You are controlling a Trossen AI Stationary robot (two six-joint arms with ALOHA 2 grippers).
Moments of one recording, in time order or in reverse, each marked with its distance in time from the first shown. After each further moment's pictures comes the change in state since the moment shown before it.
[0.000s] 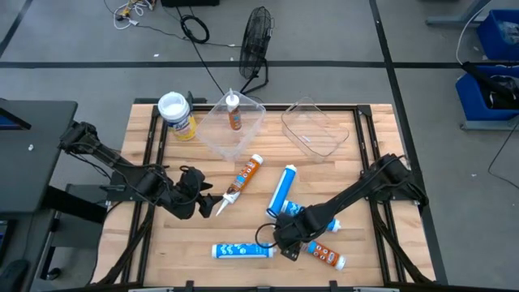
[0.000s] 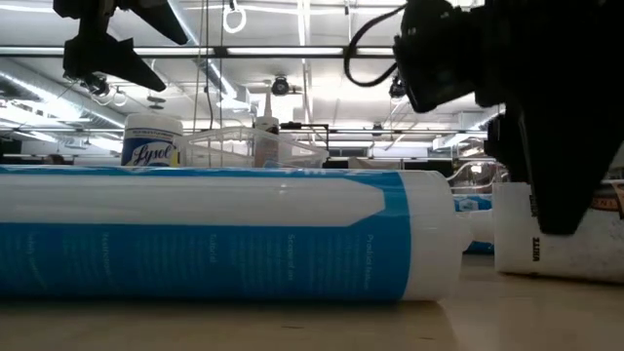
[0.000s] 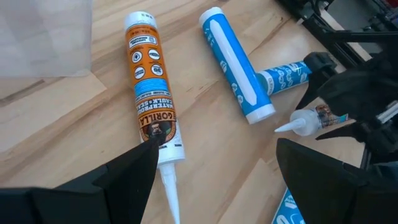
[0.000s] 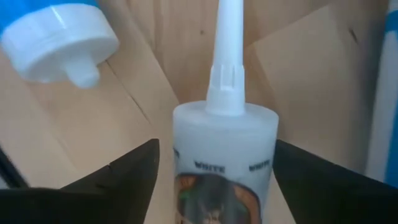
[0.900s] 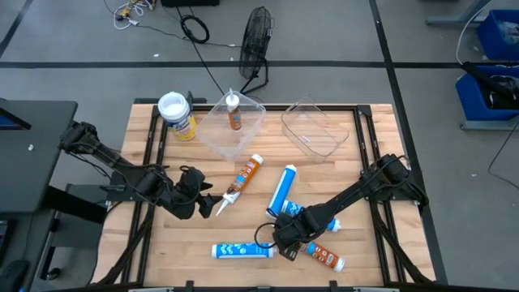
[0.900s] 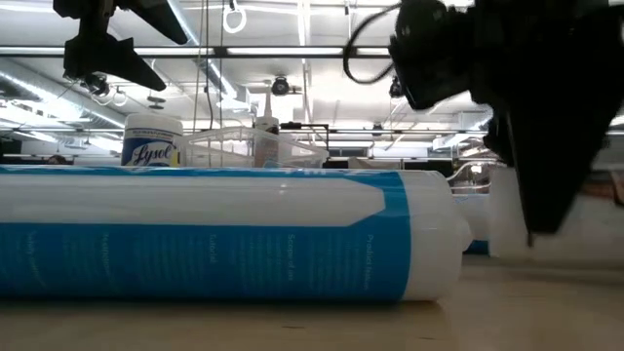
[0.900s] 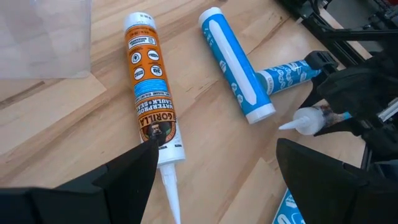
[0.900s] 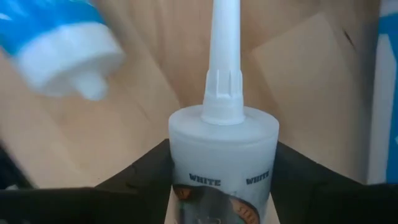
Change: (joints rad) left arm 0.000 0.000 0.000 0.000 0.000 0.010; right arm 0.001 -0.003 0.025 -0.007 0.006 0.050
